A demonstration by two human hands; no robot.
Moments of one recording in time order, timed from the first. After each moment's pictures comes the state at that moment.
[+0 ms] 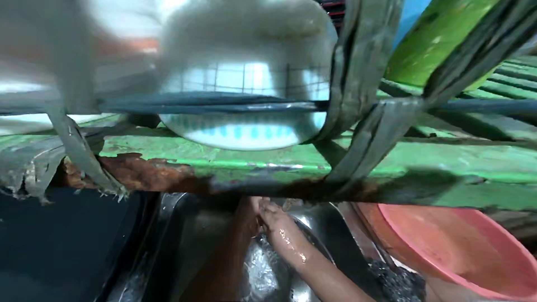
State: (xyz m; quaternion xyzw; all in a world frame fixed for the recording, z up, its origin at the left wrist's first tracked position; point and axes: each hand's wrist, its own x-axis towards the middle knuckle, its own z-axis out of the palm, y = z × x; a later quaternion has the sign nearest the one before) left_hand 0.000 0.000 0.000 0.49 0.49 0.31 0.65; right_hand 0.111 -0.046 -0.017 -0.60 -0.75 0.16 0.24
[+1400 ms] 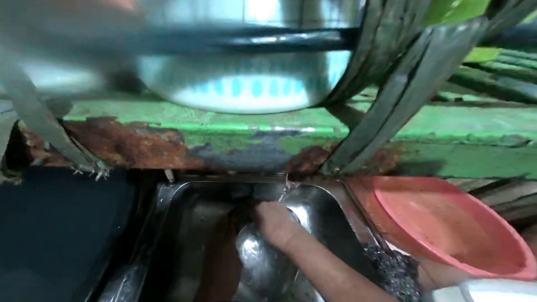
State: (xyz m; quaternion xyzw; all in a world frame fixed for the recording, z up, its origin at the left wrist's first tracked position) left_hand -0.063 -0.091 -0.044 0.72 0.61 0.15 0.30; right_hand 0.087 -0.036 0.018 -0.63 -0.73 0.25 -0.11
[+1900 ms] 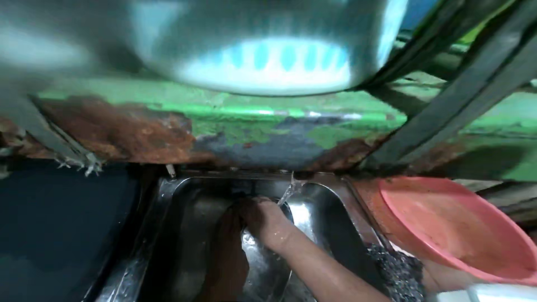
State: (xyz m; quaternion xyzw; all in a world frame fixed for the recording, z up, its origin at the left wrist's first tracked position) left_hand -0.060 -0.088 -0.051 0.74 0.59 0.18 0.28; right_hand 0.076 -0.035 0.004 -0.59 -0.77 0.23 -0.03
